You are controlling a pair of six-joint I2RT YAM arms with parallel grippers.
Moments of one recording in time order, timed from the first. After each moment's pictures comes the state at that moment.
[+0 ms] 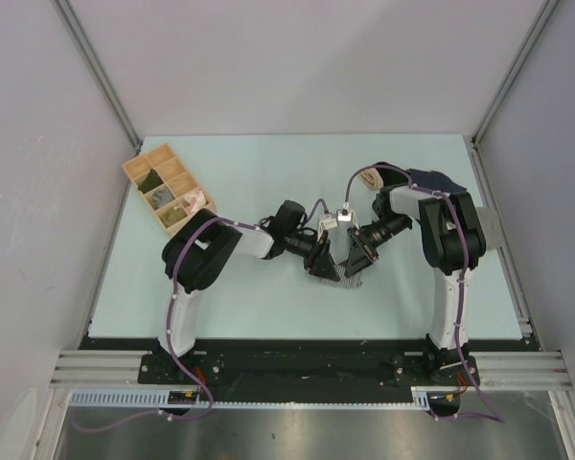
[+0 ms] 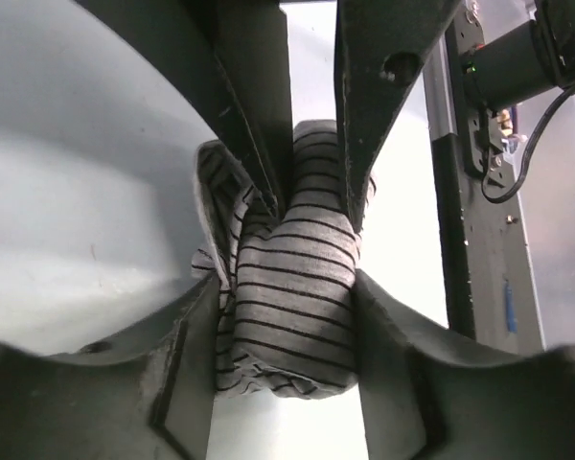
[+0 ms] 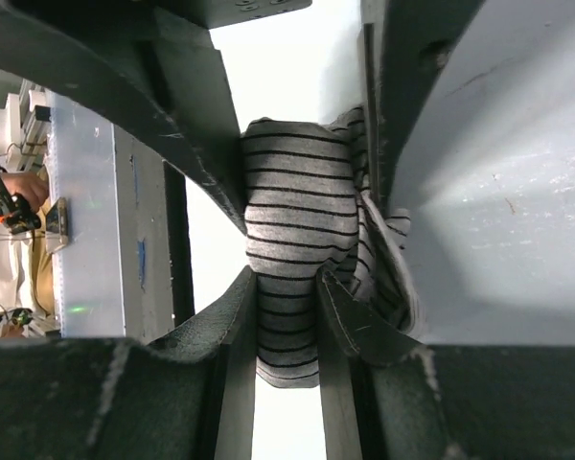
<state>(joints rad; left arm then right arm) -0.67 2.11 1.10 0.32 1.05 -0.10 0.23 2.13 1.37 -1.21 -1.06 -1.08</state>
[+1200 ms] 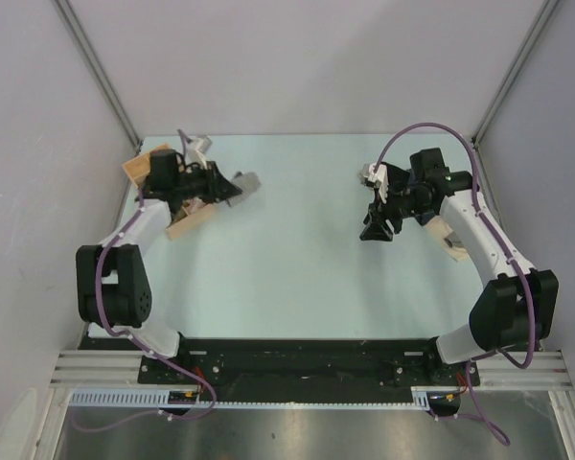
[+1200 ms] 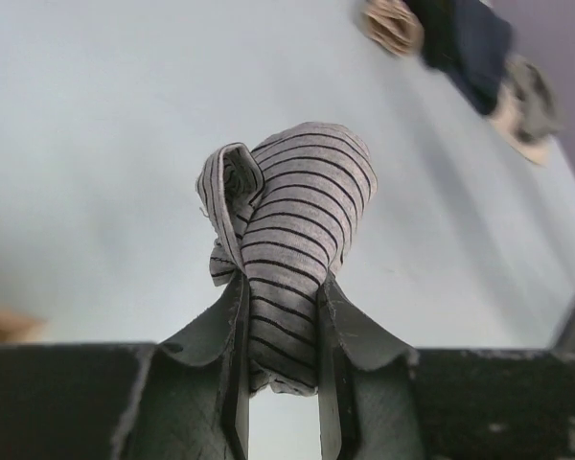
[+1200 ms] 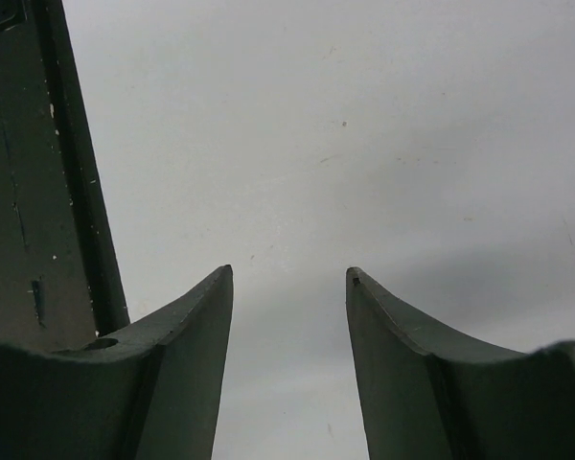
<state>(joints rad) -0.04 1.60 1.08 -0.02 0.83 -0.18 0.18 1.48 1.34 -0.97 -0.88 -0.84</state>
